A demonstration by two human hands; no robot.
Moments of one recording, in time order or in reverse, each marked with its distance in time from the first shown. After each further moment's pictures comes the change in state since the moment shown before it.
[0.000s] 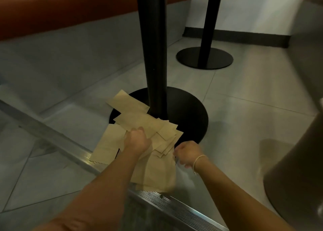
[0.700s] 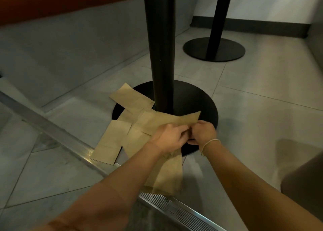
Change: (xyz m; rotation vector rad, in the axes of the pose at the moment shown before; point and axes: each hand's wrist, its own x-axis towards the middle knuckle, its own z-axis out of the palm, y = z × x) left_hand -0.009 0.051 0.004 -0.033 0.137 0.768; right_hand 0.039 -0.013 -0.024 0.798 0.203 0.155
